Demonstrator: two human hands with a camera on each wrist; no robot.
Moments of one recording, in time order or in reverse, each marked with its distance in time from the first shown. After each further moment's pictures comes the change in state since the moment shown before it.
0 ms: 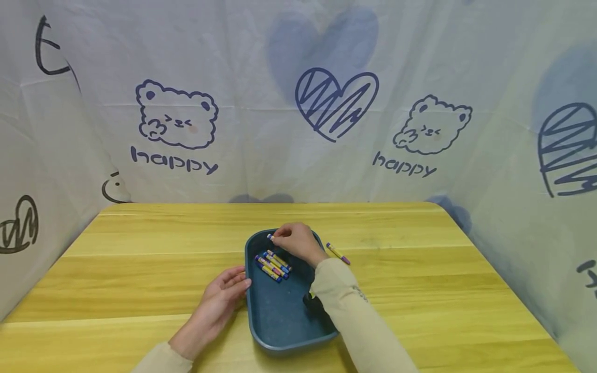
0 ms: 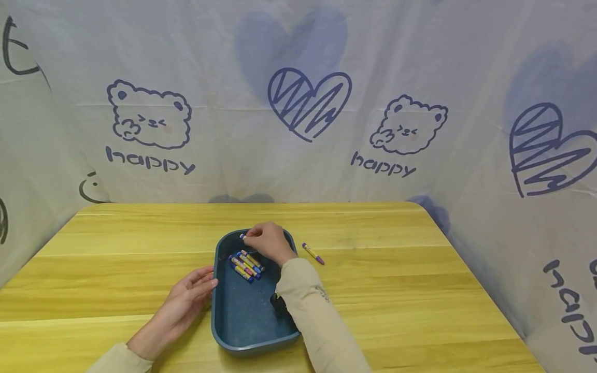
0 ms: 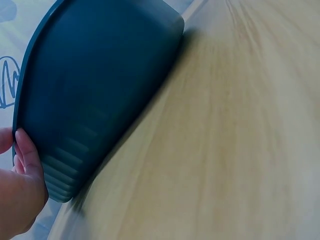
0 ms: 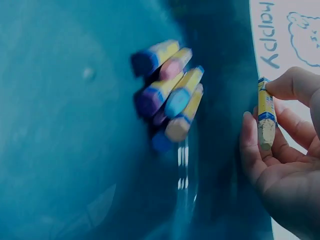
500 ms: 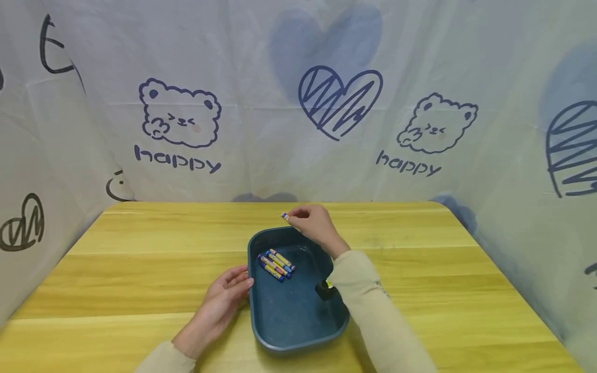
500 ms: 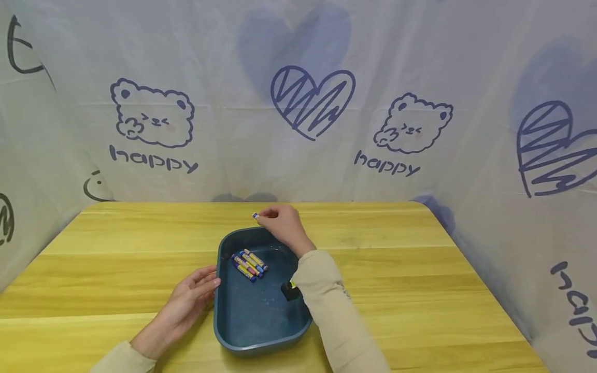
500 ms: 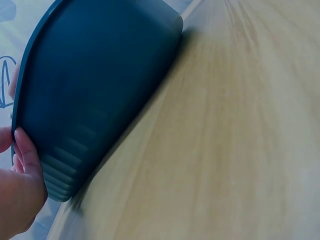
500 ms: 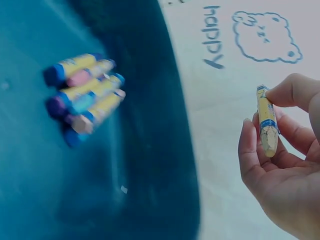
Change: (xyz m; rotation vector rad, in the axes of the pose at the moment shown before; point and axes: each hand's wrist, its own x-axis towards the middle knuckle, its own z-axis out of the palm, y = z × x) left_hand 0.000 -0.001 0.001 0.006 0.015 -0.015; right_hand -0.002 -0.017 -0.037 0.118 0.122 -0.013
